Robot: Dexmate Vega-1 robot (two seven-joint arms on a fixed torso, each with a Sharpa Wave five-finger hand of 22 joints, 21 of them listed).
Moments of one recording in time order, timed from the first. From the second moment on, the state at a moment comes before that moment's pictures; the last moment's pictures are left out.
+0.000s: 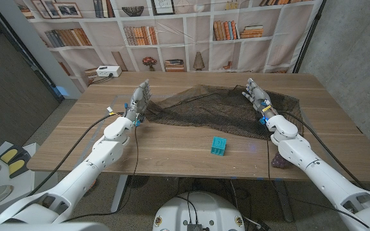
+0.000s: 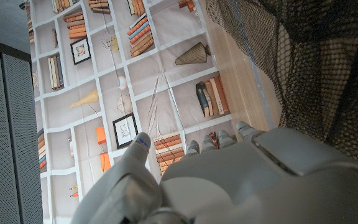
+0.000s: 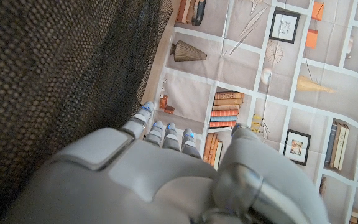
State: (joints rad) left arm 0.86 0.49 0.34 -1.32 -0.63 -0.27 -0.03; left_hand 0.10 0.10 0.49 0.03 0.20 -0.17 -0.04 0.17 0.17 -0.17 -0.03 0.19 0.17 -0.17 0.00 0.18 0.17 -0.16 0.00 0.22 0.18; right arm -0.86 -0.50 -0.34 -1.33 0.60 0.26 0.02; right_hand 0.37 0.14 0.13 0.08 0.22 -0.02 0.03 0.20 0.18 -0.01 0.10 0.20 0.19 -0.06 0.08 0.20 0.19 0.13 0.07 0.23 0.17
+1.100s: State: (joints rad) left arm 0.91 0.39 0.20 -1.38 -0.49 -0.18 -0.10; left_hand 0.10 0.10 0.49 0.03 0.20 -0.17 -0.09 0.18 0.17 -0.17 -0.02 0.20 0.18 -0.17 0.01 0.18 0.17 -0.14 0.03 0.22 0.18; right arm -0.99 -0.43 -0.17 -1.55 0.09 0.15 0.02; right_hand 0.40 0.14 0.17 0.04 0.21 0.16 -0.01 0.23 0.18 0.13 0.12 0.24 0.20 0.09 0.07 0.24 0.20 0.21 0.09 0.24 0.18
